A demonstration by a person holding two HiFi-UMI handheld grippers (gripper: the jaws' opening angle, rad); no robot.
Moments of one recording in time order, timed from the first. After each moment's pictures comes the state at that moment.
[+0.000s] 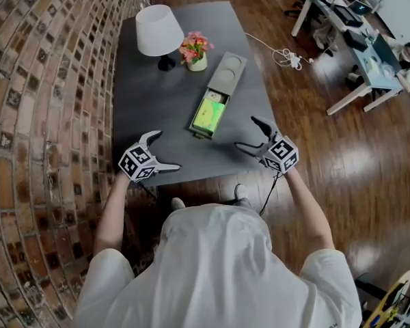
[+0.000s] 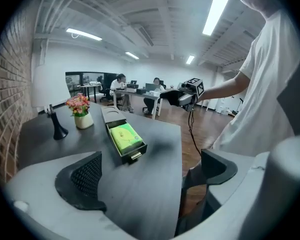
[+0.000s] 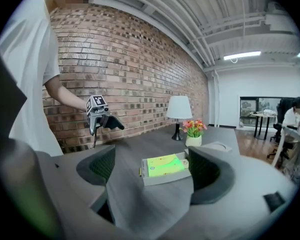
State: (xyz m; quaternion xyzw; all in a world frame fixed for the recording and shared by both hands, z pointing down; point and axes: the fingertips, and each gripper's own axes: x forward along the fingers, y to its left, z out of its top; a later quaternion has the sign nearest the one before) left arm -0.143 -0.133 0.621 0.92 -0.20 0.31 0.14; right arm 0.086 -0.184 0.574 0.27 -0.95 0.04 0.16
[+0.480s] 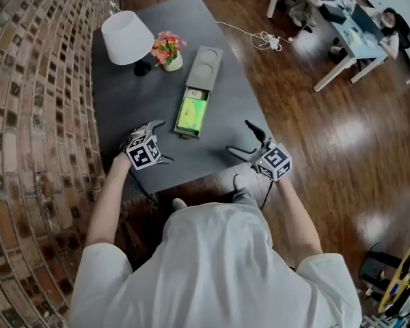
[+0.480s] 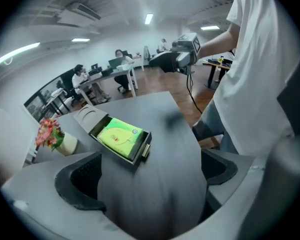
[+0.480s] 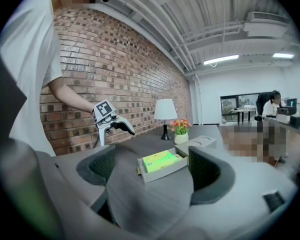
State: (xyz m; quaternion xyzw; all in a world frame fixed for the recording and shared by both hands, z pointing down) left arm -0.106 -0.180 0.662 0.86 -0.05 0.51 -0.05; right arm 0.112 -0.154 0.581 0.36 -0.92 0.08 0.12
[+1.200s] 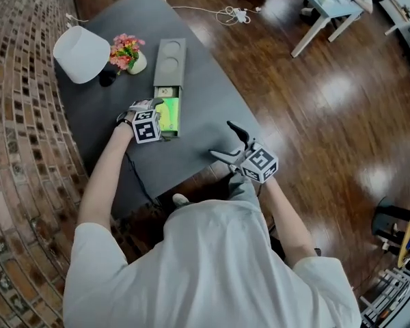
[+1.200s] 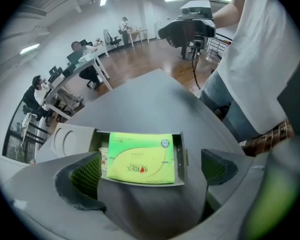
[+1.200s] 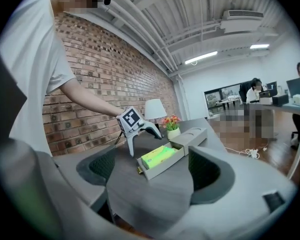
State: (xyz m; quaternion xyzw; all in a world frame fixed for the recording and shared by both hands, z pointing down) left arm -0.027 -0.264 0.712 0.77 0.11 0.60 -0.16; right arm 0.115 -0.132 0.597 0.43 -0.89 0.14 0.08
